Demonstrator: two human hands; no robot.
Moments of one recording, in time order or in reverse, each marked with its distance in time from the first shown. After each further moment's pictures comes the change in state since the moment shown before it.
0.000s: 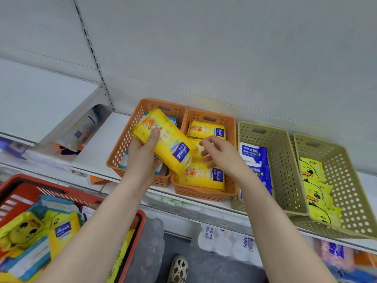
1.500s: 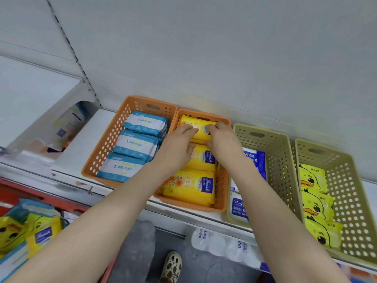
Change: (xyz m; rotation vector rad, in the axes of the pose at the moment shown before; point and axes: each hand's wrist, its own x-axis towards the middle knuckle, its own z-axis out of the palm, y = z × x) left_hand 0.068 -0.054 0.077 1.404 -0.435 0.549; right_hand 0.091 0.038 -0.030 -0.870 0.211 -0.244
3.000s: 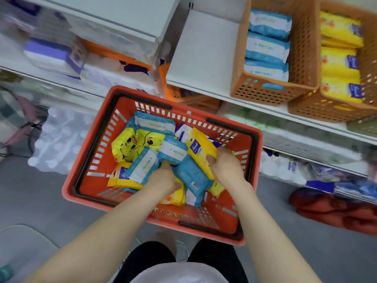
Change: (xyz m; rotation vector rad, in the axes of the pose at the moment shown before) left_hand -0.367 -0.316 -0.011 0.079 -0.788 -0.654; right_hand -0.195 -0.366 0.193 0.199 -0.490 0.437
